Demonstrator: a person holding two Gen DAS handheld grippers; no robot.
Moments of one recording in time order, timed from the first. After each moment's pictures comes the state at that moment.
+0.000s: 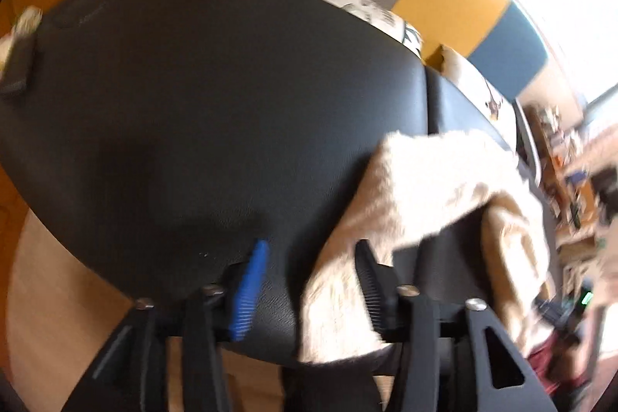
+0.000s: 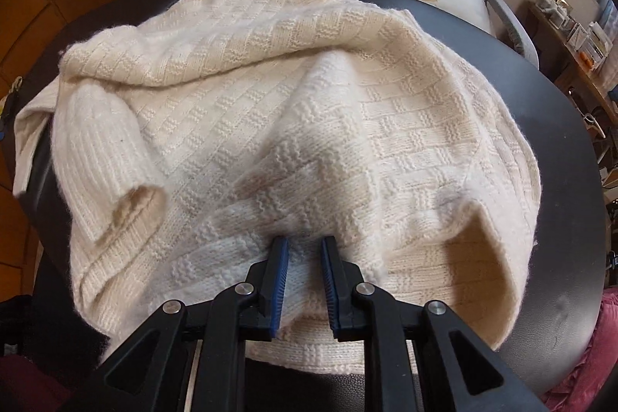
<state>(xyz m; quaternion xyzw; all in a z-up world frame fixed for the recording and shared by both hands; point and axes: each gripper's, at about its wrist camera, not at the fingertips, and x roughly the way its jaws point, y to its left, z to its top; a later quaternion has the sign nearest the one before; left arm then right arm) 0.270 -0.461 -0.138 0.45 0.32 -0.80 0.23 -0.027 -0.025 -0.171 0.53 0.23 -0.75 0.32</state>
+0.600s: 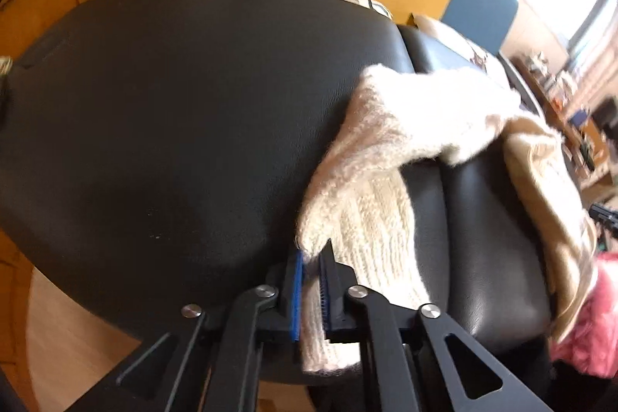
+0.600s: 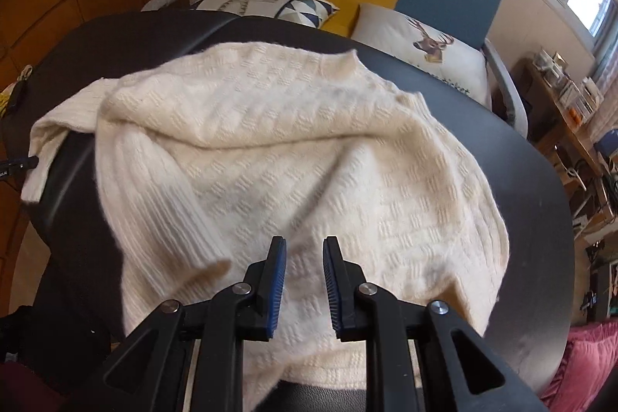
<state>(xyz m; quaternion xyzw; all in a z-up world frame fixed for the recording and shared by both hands) 0.257 -0.428 -0.192 0.44 0.26 -0.83 0.23 -0.010 -0.078 -0.121 0.46 0.27 -0.77 0.34</state>
